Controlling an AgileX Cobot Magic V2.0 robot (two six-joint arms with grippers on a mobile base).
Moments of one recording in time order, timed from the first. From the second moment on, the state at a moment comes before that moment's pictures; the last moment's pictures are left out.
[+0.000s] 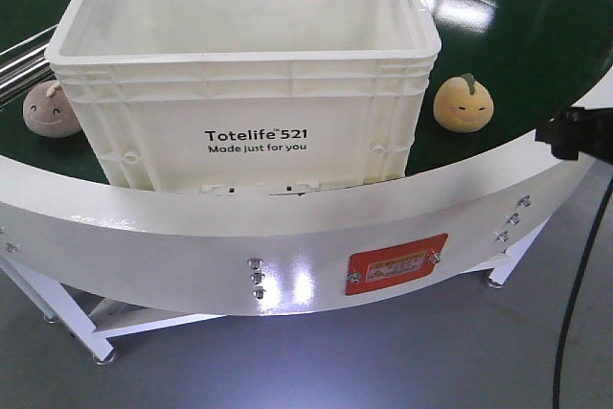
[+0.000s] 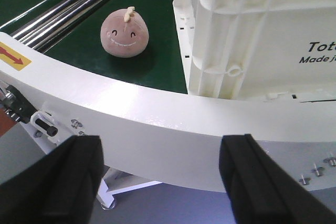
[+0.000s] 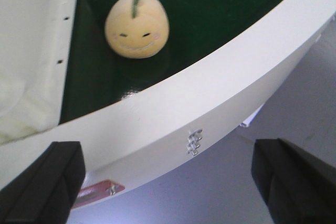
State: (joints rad) left arm -0.01 0.52 -0.61 0.03 0.73 0.00; right arm 0.00 1.14 -0.83 -0.05 0.55 0.02
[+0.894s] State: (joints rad) left arm -0.01 0.52 -0.61 0.03 0.74 0.00; right arm -0.04 2.00 -1.47 0.45 0.56 -0.61
